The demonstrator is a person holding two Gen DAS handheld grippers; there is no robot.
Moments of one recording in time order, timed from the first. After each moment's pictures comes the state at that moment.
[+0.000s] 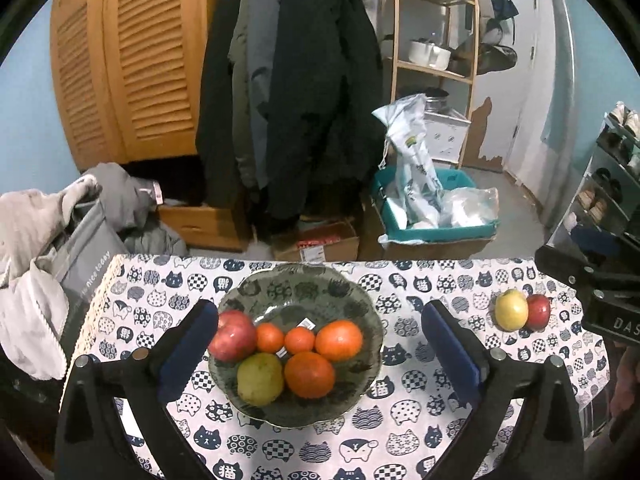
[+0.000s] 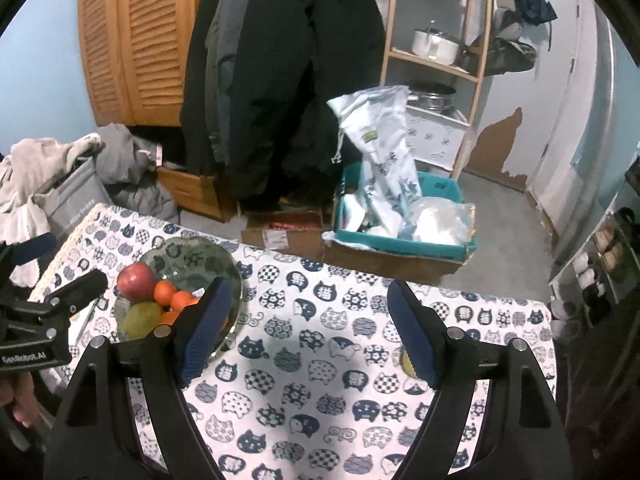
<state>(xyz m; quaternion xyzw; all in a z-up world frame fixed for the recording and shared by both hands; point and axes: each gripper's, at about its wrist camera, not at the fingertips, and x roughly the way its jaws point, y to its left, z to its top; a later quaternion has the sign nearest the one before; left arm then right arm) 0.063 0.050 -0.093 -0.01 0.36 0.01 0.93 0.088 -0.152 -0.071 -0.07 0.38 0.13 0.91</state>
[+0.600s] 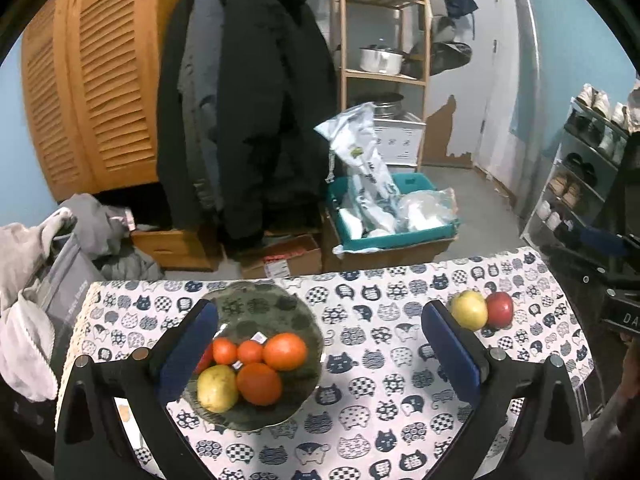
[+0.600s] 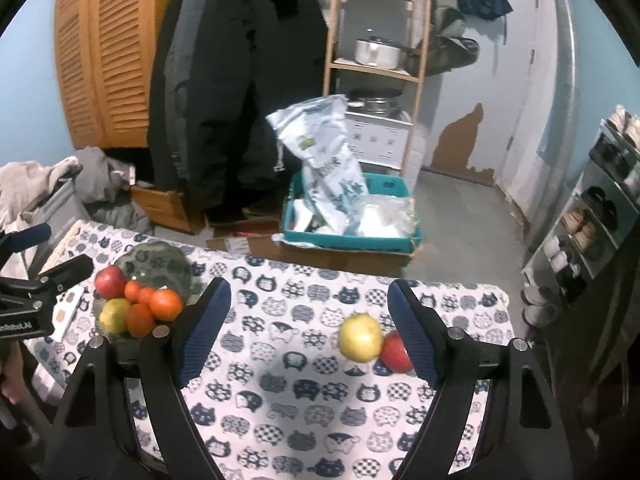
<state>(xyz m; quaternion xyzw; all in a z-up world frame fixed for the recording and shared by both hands) 0.055 -0.016 -0.069 0.01 0.35 -0.04 0.94 0.054 -0.241 -0.050 -0.05 0.35 0.08 0.93</state>
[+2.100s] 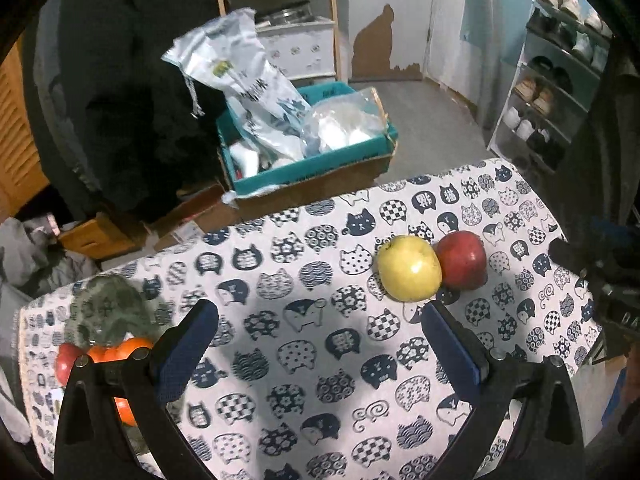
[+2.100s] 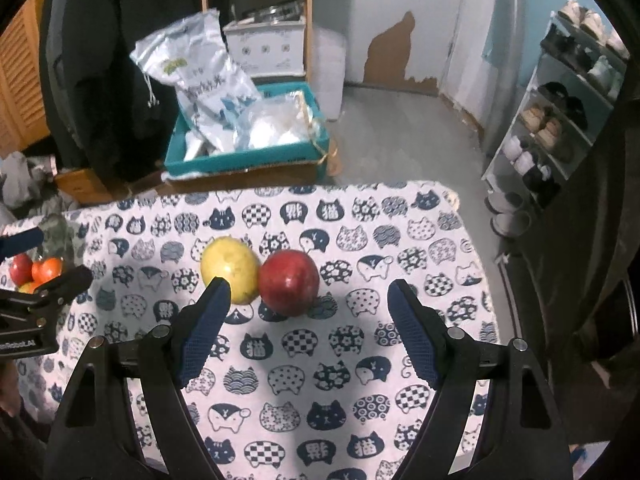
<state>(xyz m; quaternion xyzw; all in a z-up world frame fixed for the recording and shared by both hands) 0.144 -0.184 -0.183 0.08 0.47 -0.12 0.87 0.092 -0.387 -0.160 0.01 0.47 -0.02 0.88</state>
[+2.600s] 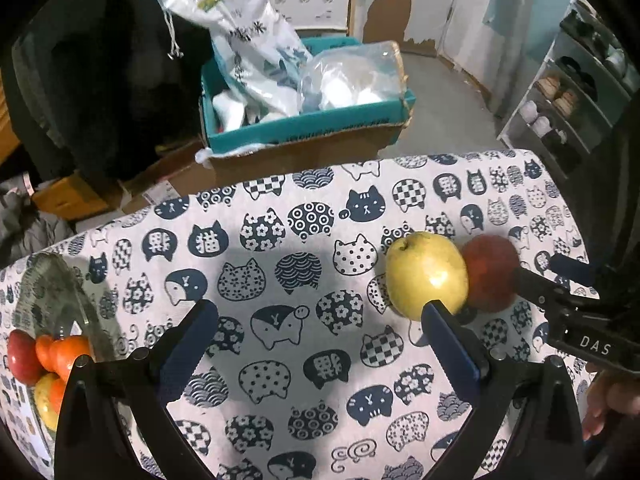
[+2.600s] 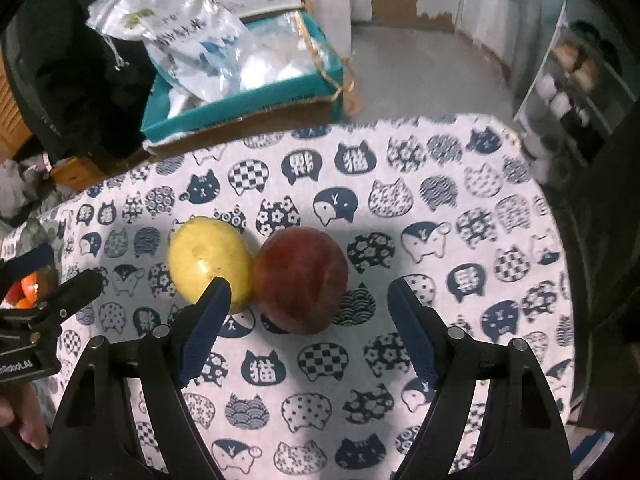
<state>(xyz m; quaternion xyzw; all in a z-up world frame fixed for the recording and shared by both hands) 0.197 -0.196 -0.247 0.04 0.53 -0.11 0.84 0.156 -0.399 -0.245 0.07 0.55 0.00 0.83</state>
